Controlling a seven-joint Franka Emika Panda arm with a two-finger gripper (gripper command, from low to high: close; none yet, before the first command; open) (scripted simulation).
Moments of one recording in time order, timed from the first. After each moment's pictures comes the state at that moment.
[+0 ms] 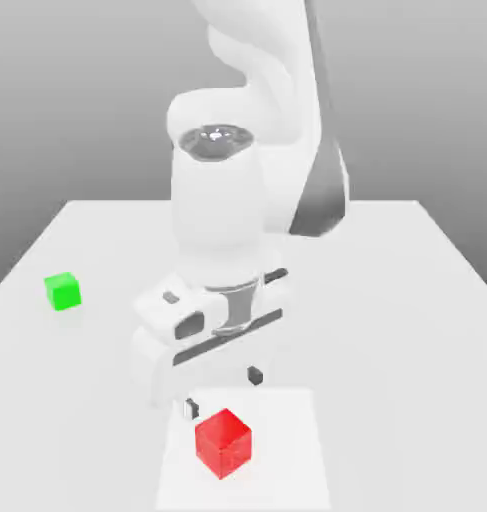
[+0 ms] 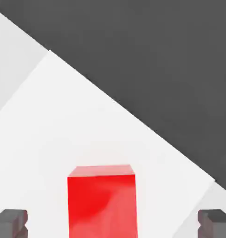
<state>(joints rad) 0.15 0.16 -0.19 -2.63 0.09 2.79 -0.04</state>
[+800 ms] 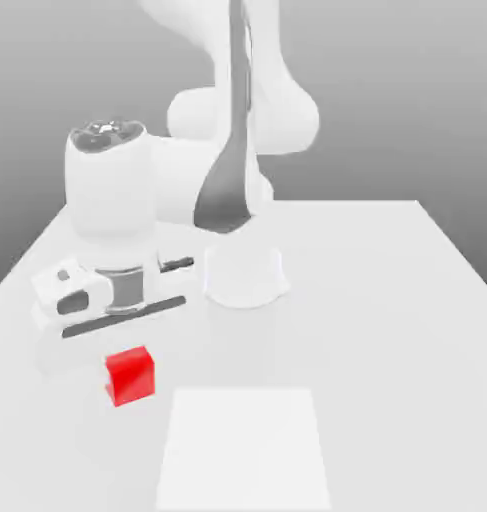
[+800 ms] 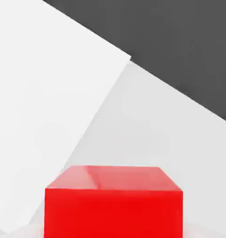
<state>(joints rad) -0.18 -0.04 -0.33 -2.70 -0.13 2.68 -0.08</state>
